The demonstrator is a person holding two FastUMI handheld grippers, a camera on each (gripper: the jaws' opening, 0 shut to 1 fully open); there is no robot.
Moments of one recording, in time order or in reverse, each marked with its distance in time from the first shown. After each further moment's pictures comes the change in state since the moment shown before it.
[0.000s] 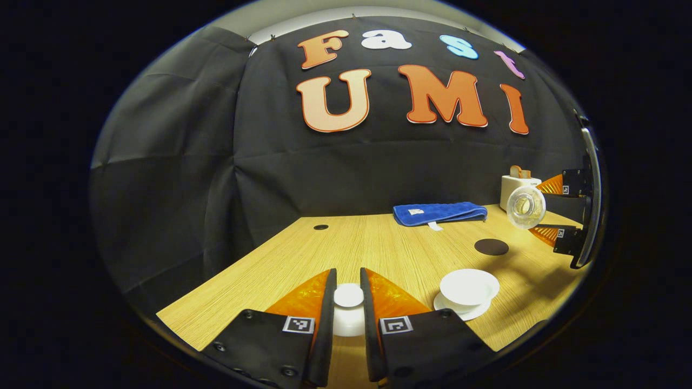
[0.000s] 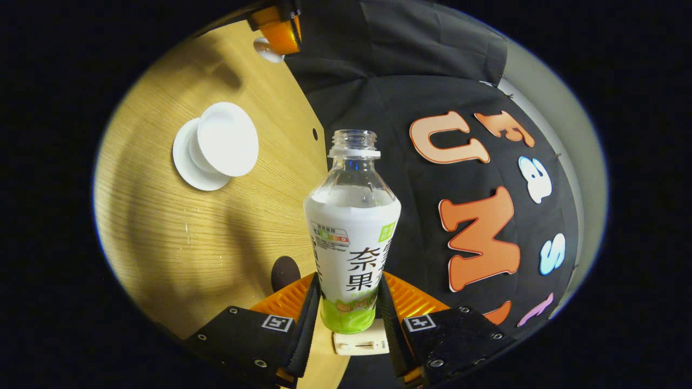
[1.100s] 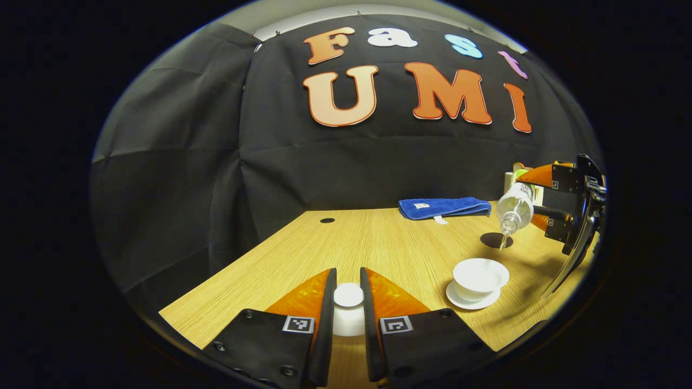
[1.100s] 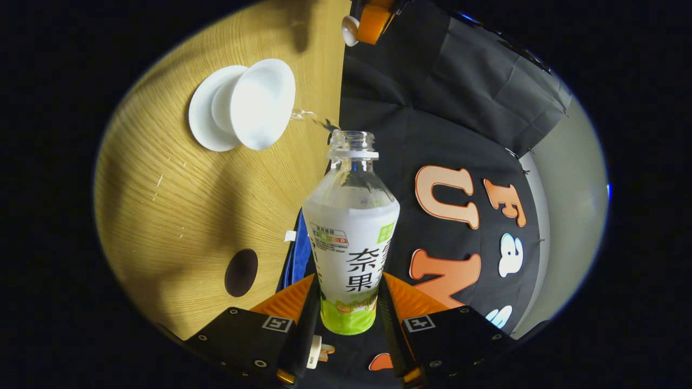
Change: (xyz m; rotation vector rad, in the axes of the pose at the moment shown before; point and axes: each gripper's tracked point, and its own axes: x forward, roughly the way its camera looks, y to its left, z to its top) left arm -0.005 0.022 -0.013 -0.007 0.017 0.009; right arm 0.013 -0.015 0.018 -0.392 -0.119 -0.111
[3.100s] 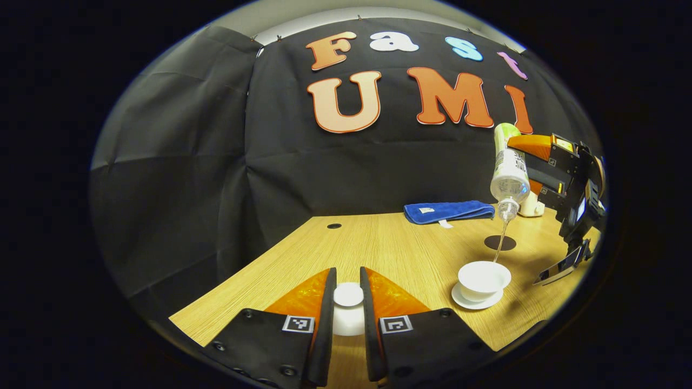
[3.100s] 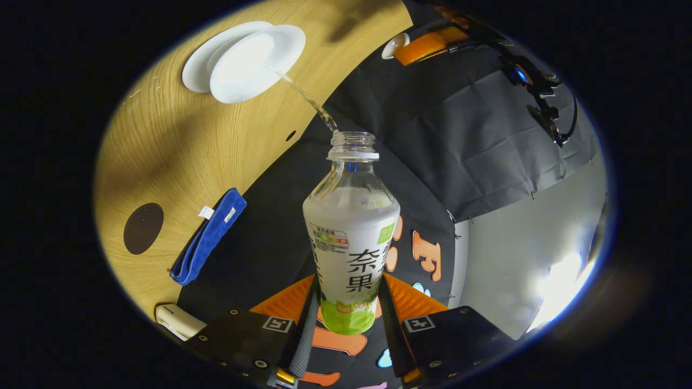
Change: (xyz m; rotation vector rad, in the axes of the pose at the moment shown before) left arm -0.007 0.013 0.007 0.017 -0.034 0.012; right arm 0.004 -0.094 0.018 -0.388 -0.134 -0.353
